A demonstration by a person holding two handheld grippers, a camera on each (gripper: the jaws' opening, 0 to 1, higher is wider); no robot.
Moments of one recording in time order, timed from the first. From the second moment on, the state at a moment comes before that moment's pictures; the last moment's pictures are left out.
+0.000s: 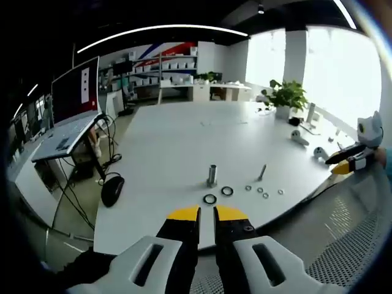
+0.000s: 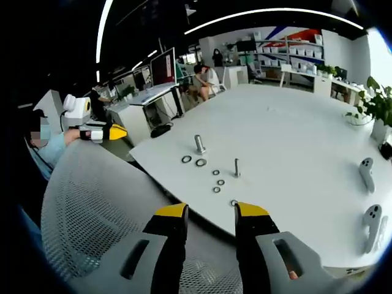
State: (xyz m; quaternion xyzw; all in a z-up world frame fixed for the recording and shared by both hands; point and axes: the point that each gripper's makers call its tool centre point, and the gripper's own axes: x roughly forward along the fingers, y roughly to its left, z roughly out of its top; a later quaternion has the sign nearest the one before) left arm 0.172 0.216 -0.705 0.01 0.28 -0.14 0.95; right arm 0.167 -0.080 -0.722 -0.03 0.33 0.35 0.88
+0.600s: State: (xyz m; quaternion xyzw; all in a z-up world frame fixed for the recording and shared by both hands) left arm 0.171 0.216 -0.706 0.01 0.29 -0.14 0.95; right arm 0.167 -0.080 -0.721 -0.02 0.33 0.35 0.88
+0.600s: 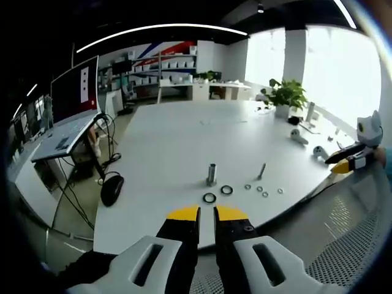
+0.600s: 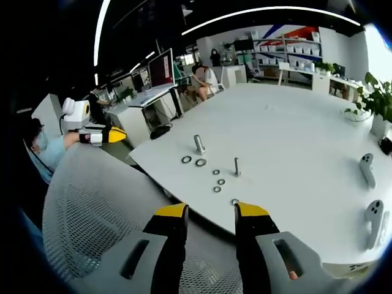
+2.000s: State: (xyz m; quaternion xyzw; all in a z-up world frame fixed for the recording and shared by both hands) left arm 0.172 0.217 -0.704 -0.01 0.28 -0.13 0.95; right arm 0.165 -0.081 -0.726 0.00 0.34 0.34 0.87
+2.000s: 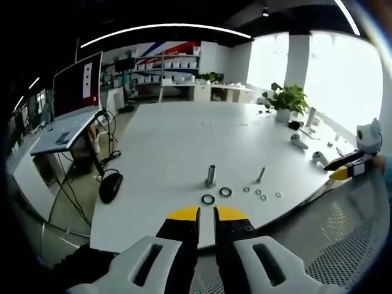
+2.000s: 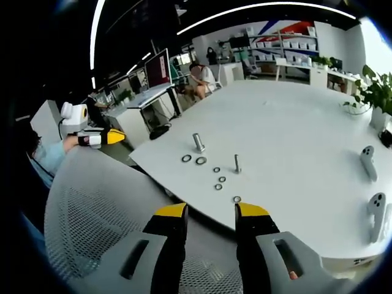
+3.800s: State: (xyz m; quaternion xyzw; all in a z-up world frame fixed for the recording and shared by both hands) left arm 0.172 0.216 -0.704 -0.02 0.28 -0.14 0.95; right arm 0.203 -0.072 -0.774 -0.26 0.42 0.56 0.66
